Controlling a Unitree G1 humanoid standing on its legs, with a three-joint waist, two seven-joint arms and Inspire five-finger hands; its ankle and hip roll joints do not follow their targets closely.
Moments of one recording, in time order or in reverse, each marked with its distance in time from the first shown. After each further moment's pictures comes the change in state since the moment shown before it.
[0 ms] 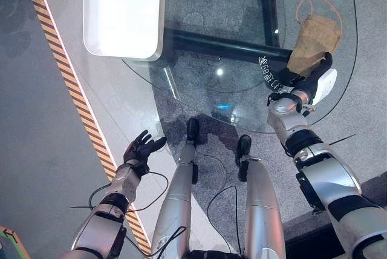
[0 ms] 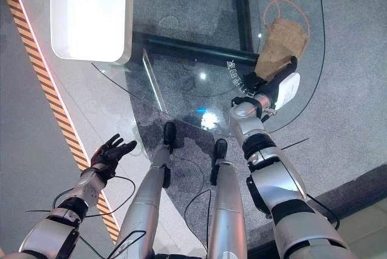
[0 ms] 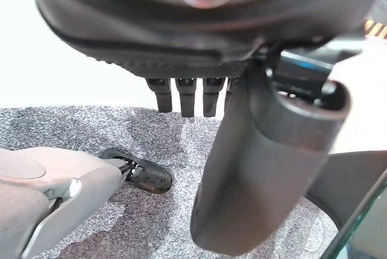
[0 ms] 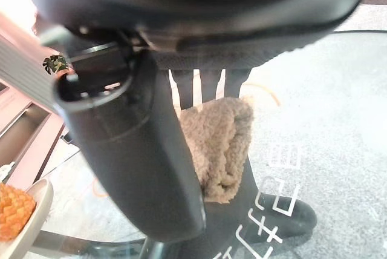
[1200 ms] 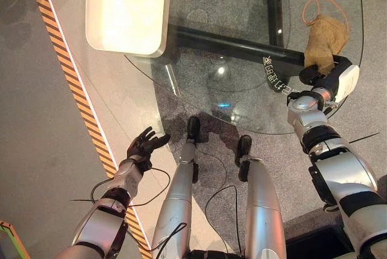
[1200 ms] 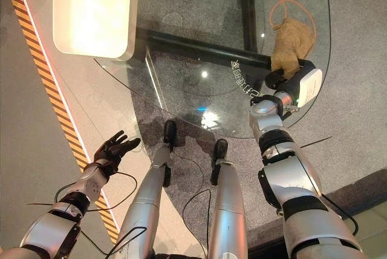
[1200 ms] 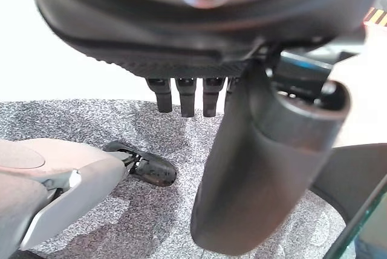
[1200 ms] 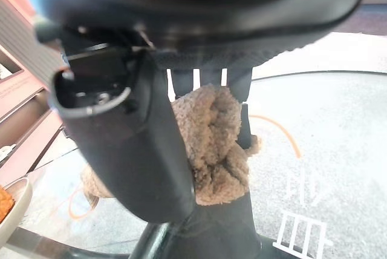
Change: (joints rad) left arm -0.047 0.001 -0.033 0.010 0.000 0.029 0.000; right arm -0.031 -0.100 0.003 0.114 -0.086 -0.007 0.097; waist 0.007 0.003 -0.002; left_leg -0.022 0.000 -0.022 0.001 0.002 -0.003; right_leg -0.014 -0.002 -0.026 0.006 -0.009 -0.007
